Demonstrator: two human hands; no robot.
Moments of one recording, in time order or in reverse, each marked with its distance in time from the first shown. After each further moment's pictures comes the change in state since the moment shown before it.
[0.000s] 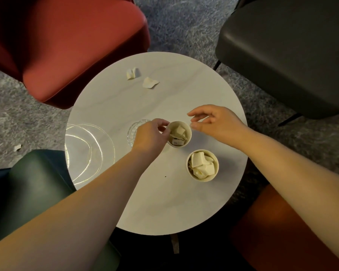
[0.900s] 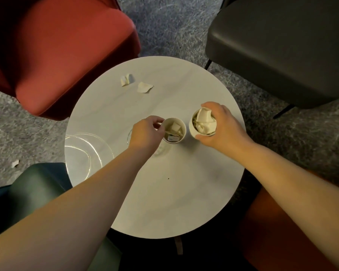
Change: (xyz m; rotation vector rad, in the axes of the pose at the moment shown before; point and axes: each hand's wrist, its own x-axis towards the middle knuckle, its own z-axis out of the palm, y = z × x) left_hand 0.018 0.000 -0.012 -0.004 -0.019 0.019; right_hand -0.018 0.028 0.014 -0.343 0.311 -0.062
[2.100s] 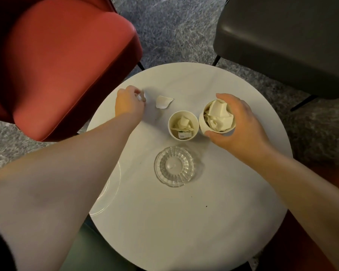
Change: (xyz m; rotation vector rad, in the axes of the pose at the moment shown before) left_hand 0.200 -0.037 -0.074 0.259 0.162 0.063; right_hand 0.061 -0.047 0.045 0.131 0.214 0.103
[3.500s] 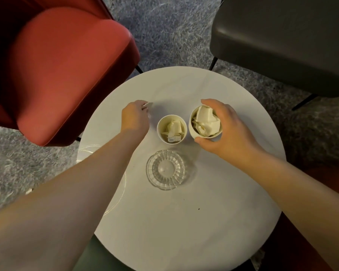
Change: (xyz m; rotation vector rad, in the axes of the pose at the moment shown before) left_hand -0.053 0.035 0.003 -0.057 -0.074 0.038; right_hand 0.004 0.012 -0.005 0.024 -0.081 -0.100
